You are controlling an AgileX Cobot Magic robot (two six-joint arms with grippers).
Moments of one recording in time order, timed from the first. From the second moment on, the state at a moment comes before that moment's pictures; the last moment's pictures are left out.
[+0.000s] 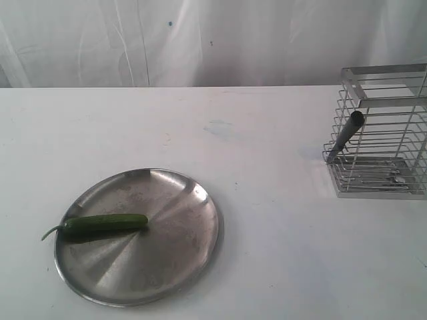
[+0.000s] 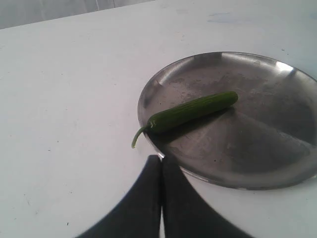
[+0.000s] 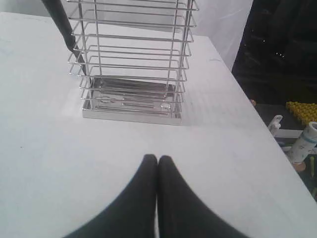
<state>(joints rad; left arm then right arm) -0.12 0.00 0.02 -0.23 0.40 0.29 -0.05 0.00 0.00 -0.15 0.37 0.04</state>
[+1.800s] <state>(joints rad) -0.12 0.00 0.02 -0.23 0.40 0.29 -0.05 0.46 -0.57 -0.57 0.15 0.42</state>
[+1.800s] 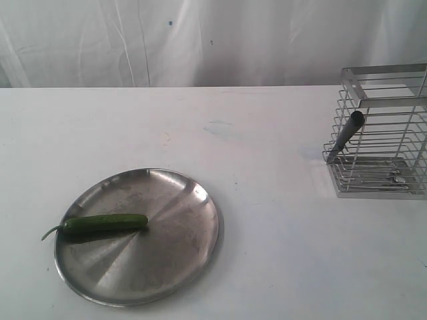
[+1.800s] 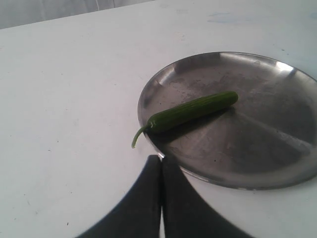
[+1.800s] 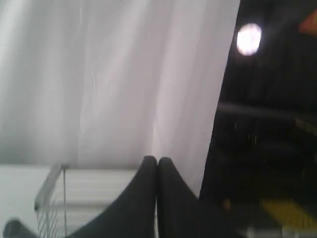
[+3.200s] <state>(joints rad) -0.12 0.00 0.02 -0.23 0.40 0.29 0.13 1.06 -0.75 0.36 0.64 -0.27</state>
